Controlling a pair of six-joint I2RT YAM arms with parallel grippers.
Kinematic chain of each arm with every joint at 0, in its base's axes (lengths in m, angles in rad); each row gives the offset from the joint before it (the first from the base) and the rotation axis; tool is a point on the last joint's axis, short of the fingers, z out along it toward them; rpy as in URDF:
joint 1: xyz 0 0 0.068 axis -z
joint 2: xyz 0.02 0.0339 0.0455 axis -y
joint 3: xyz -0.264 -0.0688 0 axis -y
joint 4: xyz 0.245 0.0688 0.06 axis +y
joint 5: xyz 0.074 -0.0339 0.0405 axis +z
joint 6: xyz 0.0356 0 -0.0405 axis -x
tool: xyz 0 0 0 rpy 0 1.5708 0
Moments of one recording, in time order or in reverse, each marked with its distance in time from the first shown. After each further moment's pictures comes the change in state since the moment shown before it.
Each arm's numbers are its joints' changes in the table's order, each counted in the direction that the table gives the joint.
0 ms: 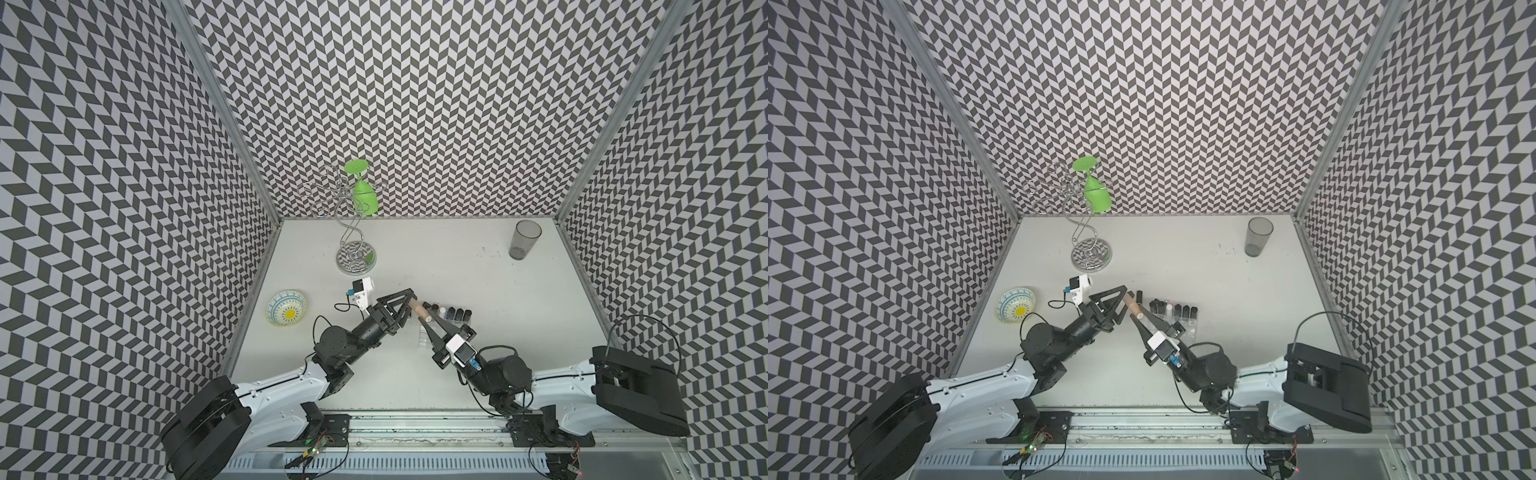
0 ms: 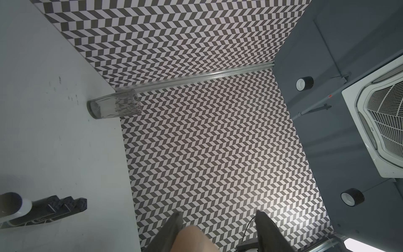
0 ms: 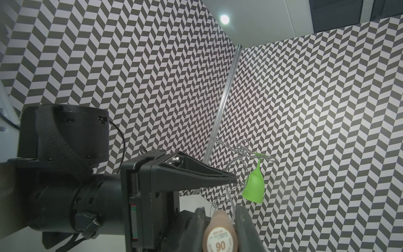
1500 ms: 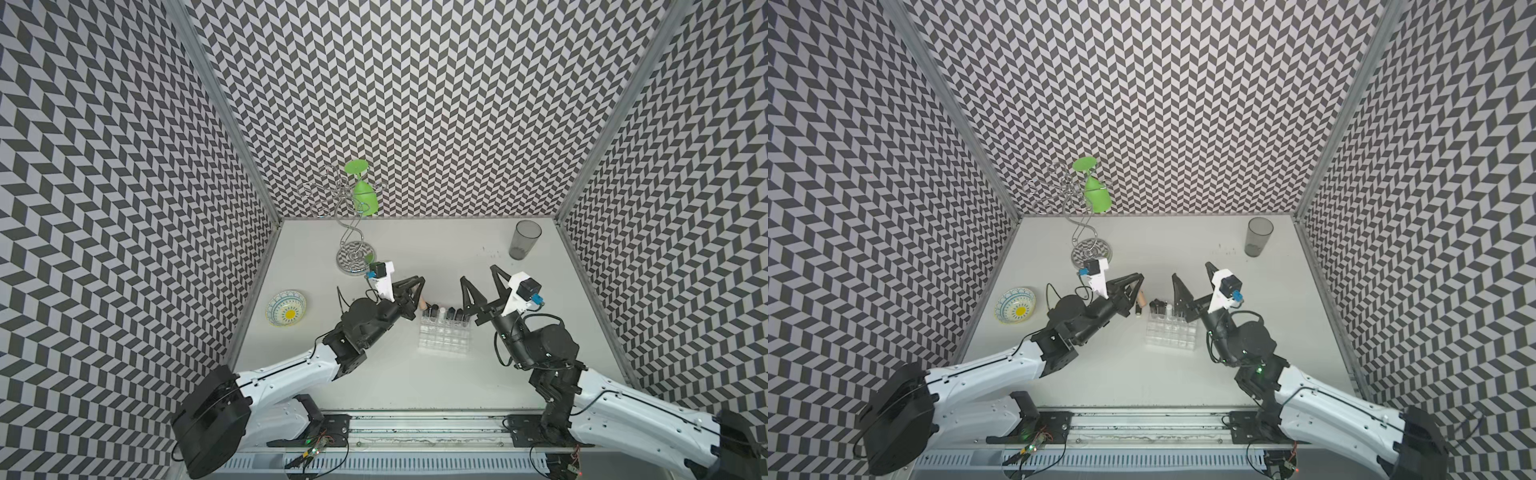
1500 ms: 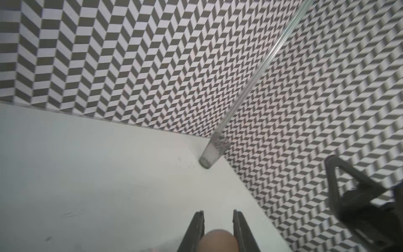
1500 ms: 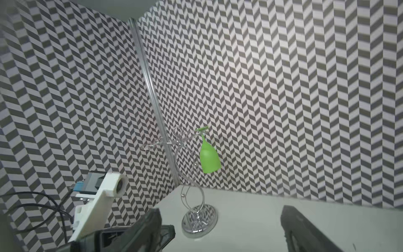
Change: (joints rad) left arm 0.042 -0.126 0.264 0.505 0.254 -0.931; right arm 0.340 0.659 0.106 1.026 -0.062 -0.712
